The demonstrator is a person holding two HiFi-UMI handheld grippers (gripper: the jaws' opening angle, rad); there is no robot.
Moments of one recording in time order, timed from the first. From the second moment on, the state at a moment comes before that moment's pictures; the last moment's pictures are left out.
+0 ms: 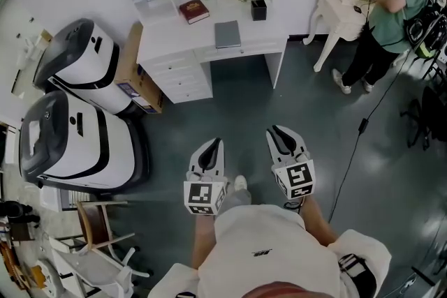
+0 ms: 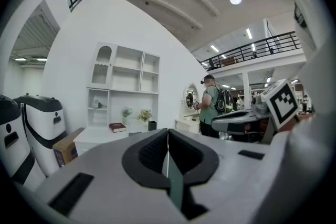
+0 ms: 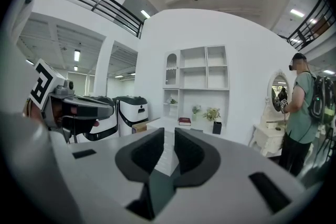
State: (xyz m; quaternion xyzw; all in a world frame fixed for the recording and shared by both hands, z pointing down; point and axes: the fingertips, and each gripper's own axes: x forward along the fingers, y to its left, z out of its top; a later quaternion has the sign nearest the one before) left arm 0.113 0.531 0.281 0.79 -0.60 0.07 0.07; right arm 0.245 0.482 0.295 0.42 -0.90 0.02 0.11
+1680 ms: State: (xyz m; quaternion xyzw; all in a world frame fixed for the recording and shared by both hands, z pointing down) left arm 0.019 0.309 0.319 0.81 -0.57 0.09 0.10; right arm 0.144 0.264 0.323 0.44 -0.89 0.04 0.14
